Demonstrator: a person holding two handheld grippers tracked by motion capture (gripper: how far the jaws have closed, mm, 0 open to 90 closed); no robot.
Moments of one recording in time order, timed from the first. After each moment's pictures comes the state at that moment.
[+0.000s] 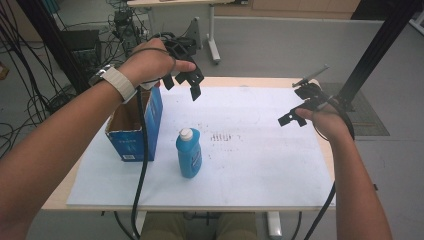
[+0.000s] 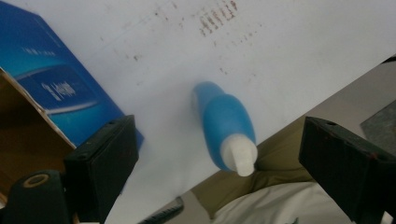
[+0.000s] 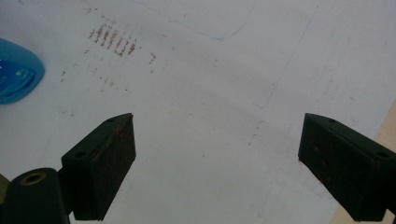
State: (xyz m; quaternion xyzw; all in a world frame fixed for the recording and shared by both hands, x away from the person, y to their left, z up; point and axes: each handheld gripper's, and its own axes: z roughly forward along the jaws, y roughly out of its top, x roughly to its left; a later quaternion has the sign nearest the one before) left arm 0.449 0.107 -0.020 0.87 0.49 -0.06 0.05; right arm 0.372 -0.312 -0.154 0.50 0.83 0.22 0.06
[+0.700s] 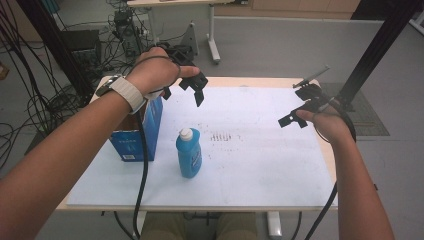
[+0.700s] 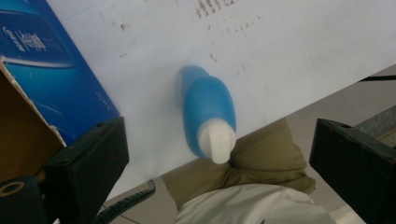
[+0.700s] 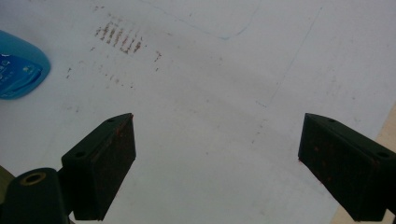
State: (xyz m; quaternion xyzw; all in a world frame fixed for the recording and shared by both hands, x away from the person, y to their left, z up) left arm 0.437 0.103 -0.030 0.83 0.55 -0.08 0.03; right arm 0.363 -0.311 -0.152 0.49 0.84 0.22 0.06
